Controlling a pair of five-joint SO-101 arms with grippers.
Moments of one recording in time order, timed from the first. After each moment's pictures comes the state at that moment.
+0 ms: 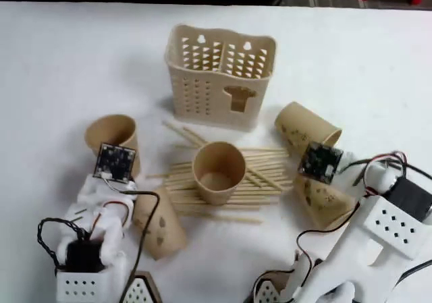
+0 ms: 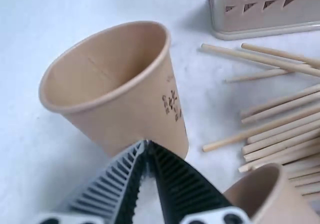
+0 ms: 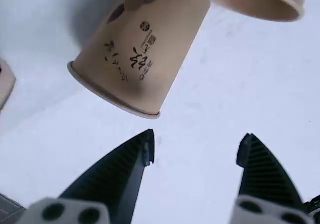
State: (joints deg) left arm -5.0 -104.2 93.6 61.2 -13.7; right arm 34.5 -45.8 41.8 82.9 105.0
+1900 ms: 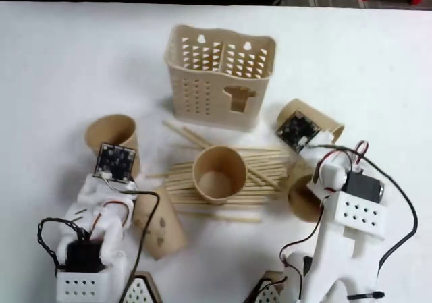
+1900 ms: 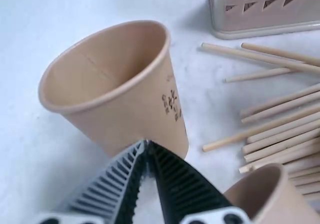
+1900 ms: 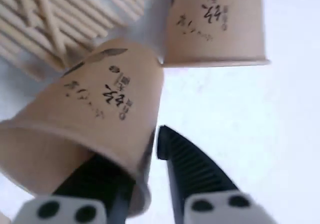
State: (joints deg) left arm -5.0 -104.1 93.6 61.2 -13.7; right arm 15.4 -45.9 51.5 65.3 63.9
